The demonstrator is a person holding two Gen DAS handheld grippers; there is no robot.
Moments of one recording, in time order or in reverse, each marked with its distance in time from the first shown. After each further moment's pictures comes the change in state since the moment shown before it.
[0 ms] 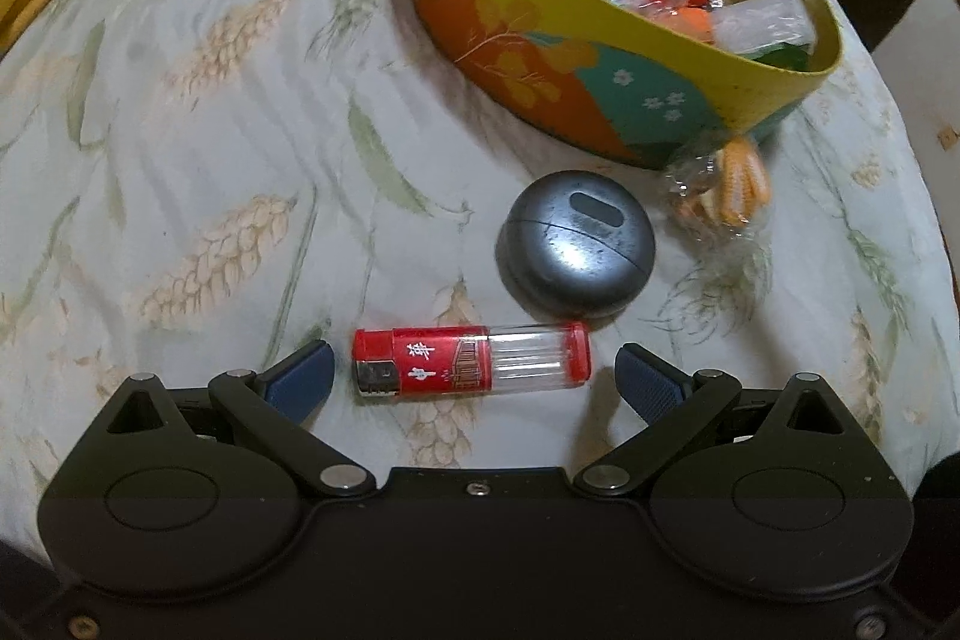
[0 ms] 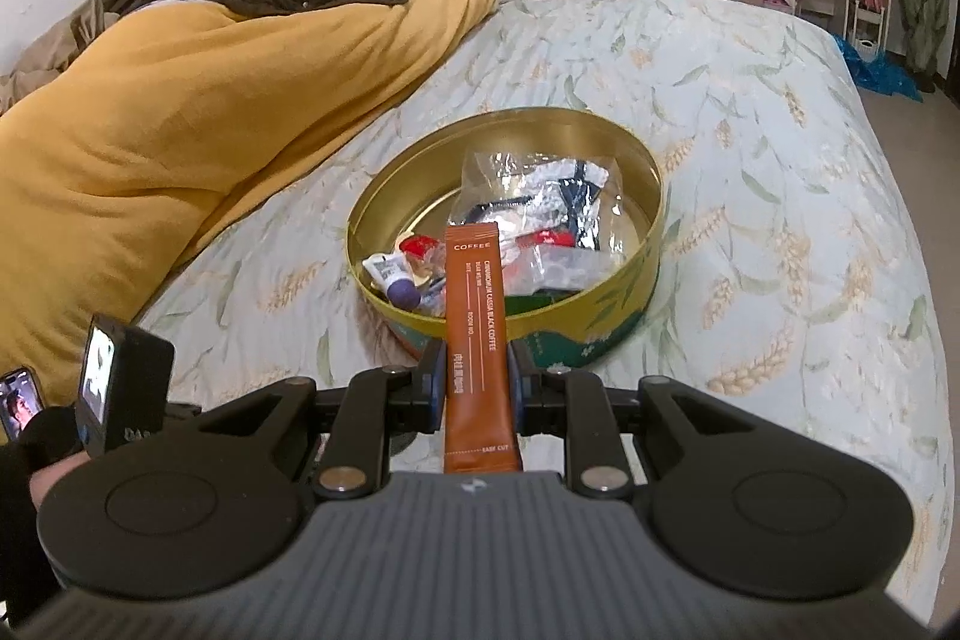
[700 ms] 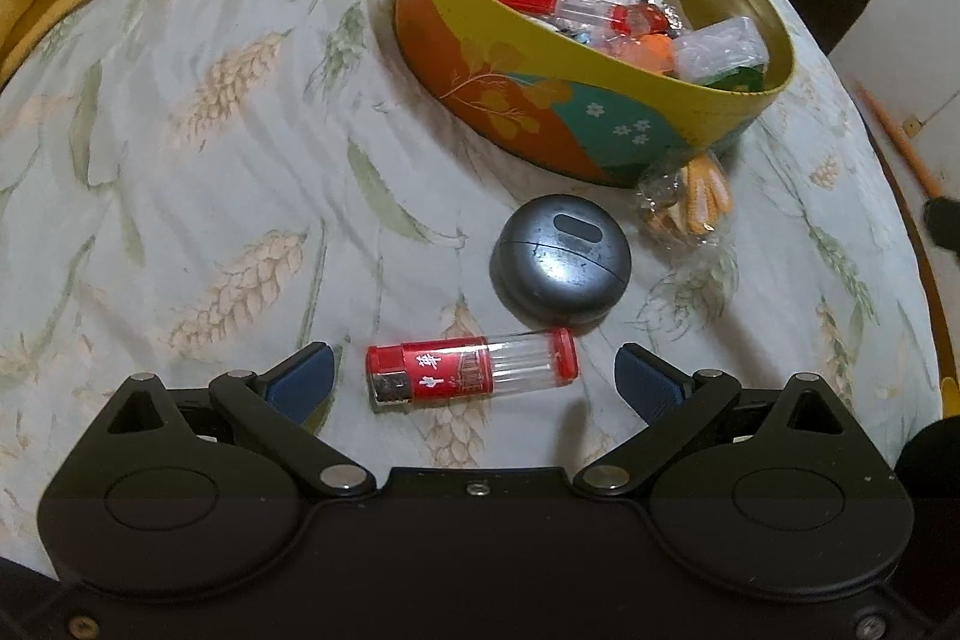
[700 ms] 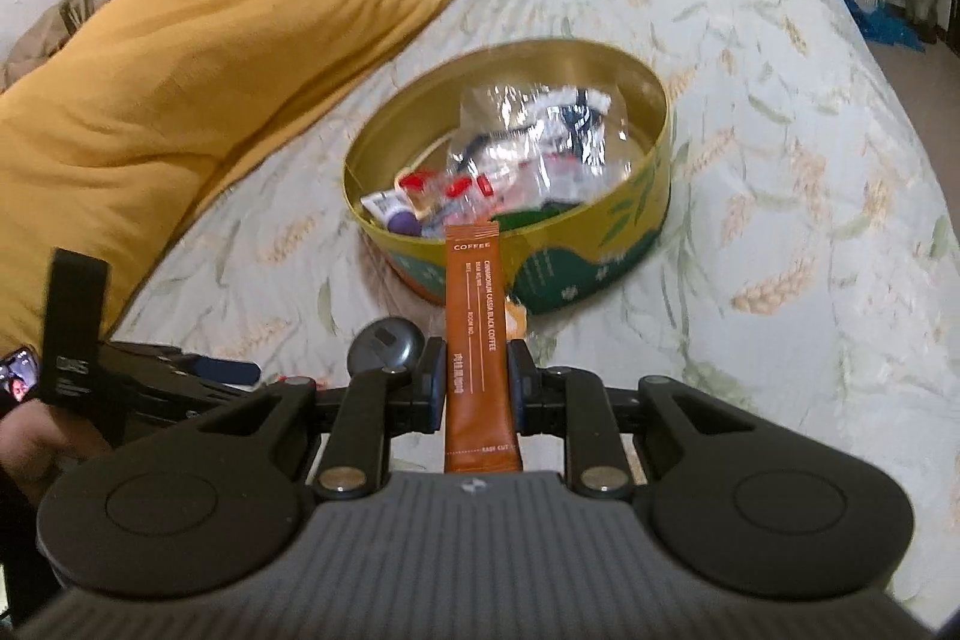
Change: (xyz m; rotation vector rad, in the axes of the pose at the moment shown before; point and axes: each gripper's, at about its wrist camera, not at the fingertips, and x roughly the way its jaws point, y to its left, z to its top) left arm -0.023 0.007 0.000 0.056 -0.051 -0.063; right arm 0.010 -0.004 -0.034 0.055 0.055 0.022
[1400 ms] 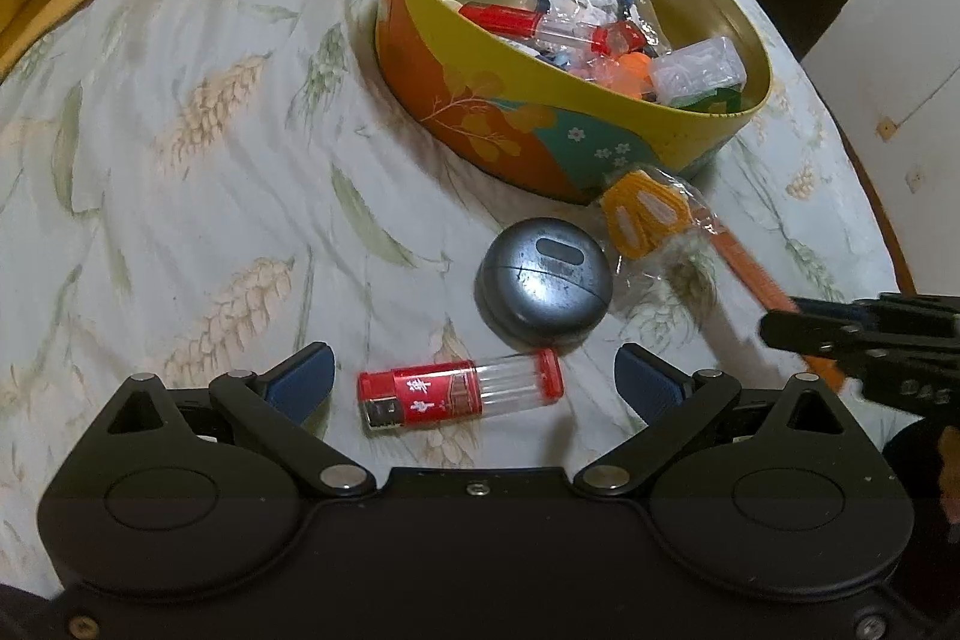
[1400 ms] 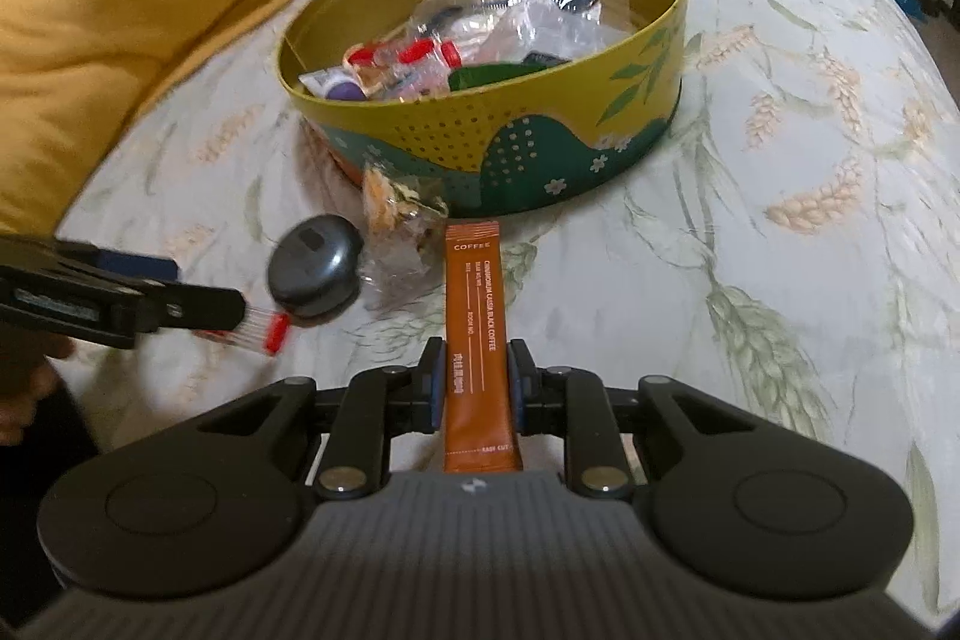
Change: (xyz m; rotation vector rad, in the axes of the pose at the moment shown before) left arm -0.006 0.004 0.008 0.022 -0.018 -0.057; right arm 0.069 -0.012 -0.035 -0.014 0.149 -0.045
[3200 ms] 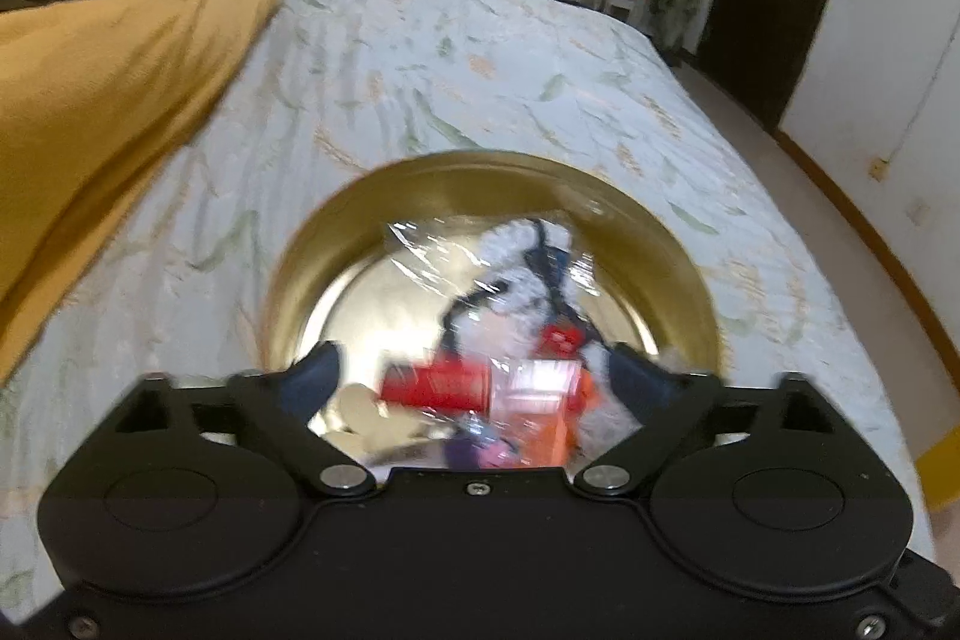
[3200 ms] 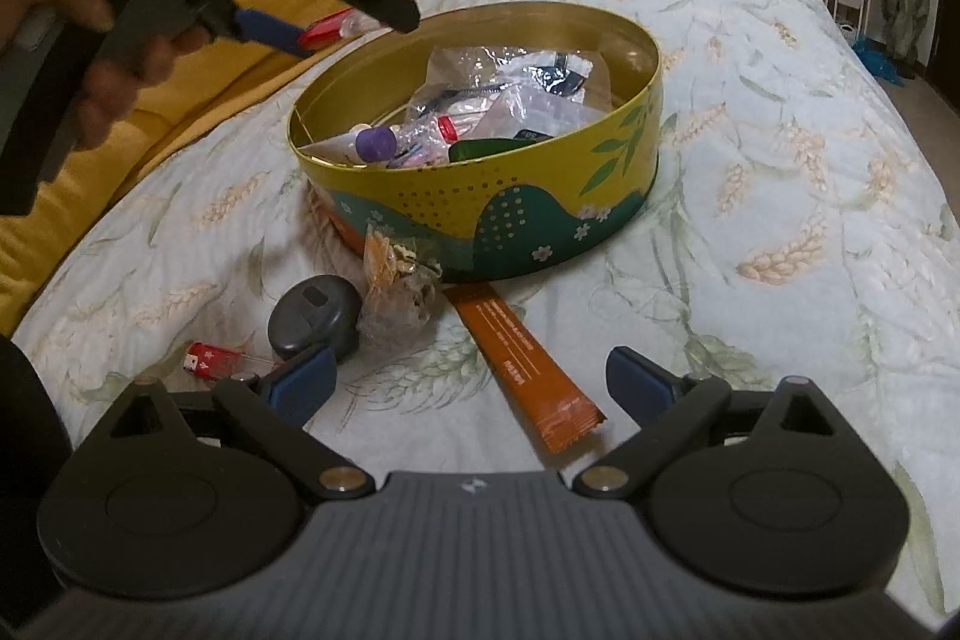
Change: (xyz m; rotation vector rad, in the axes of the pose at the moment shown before) left arm -0.012 -0.069 0.151 0.179 -0.269 0.038; right arm -0.009 0.005 -0.016 -0.028 -0.190 -0.044
